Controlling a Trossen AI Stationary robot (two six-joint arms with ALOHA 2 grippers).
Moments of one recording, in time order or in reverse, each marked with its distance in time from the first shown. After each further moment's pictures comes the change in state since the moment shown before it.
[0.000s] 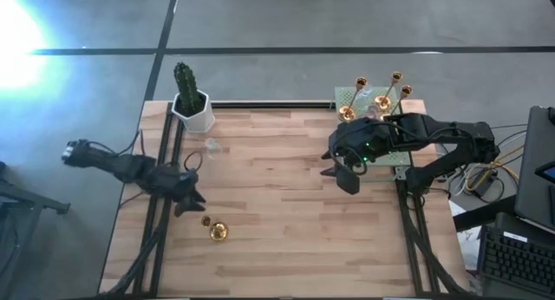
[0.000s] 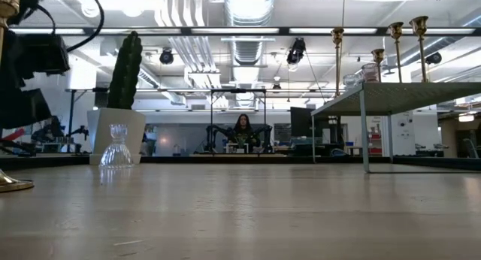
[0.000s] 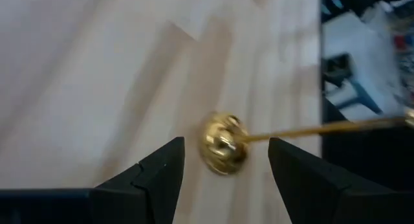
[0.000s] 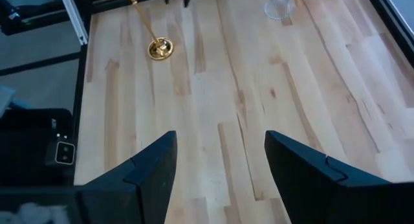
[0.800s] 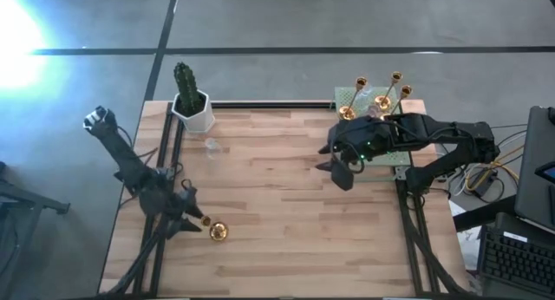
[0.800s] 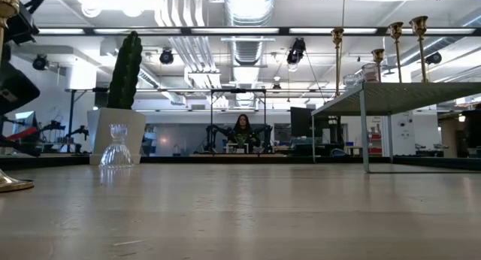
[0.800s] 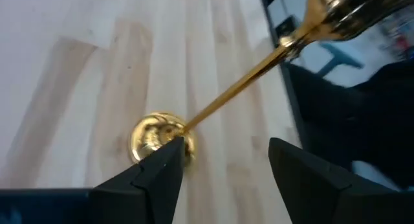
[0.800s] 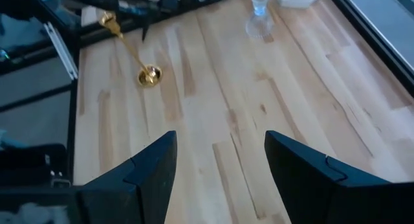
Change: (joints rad) left arm -0.580 0.202 -0.008 0.307 -0.414 -0.058; right arm 0.000 0.000 0.000 0.057 0.080 0.087
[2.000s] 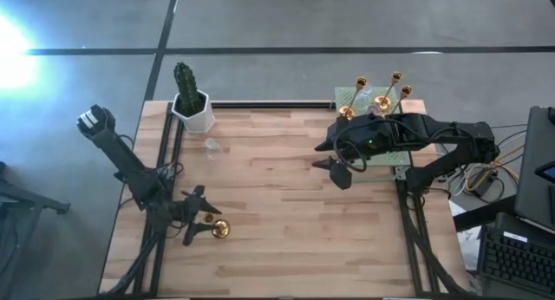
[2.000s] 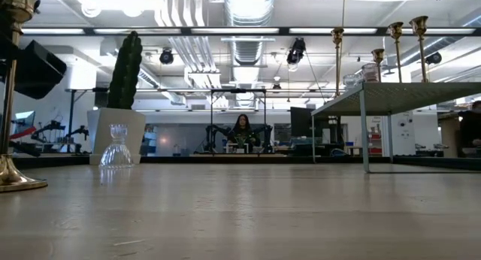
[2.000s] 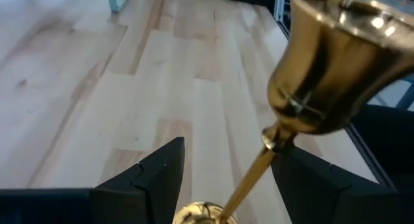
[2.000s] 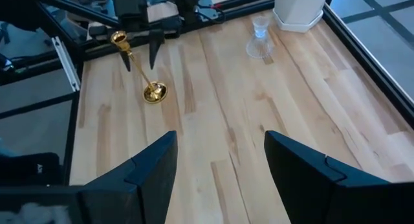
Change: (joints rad) left arm -0.039 0.289 -0.001 0.434 -0.380 0.301; right arm 0.000 -0.001 0.000 0.071 0.018 -0.048
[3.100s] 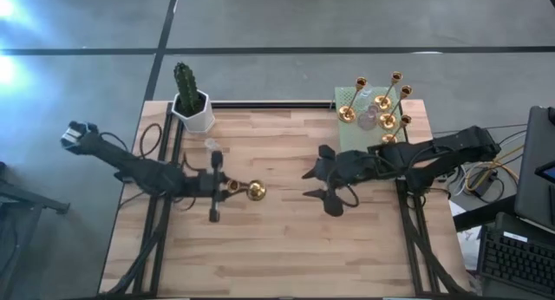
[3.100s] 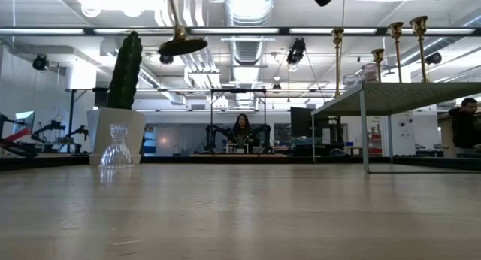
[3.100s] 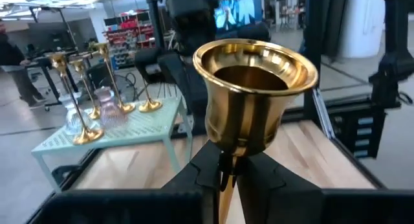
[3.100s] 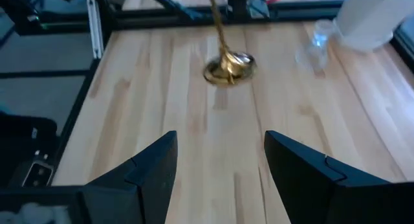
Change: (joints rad) left arm 0.469 0.119 0.421 0.184 0.222 0.723; right arm 0.131 -0.006 -0.348 0.400 0.007 -0.134
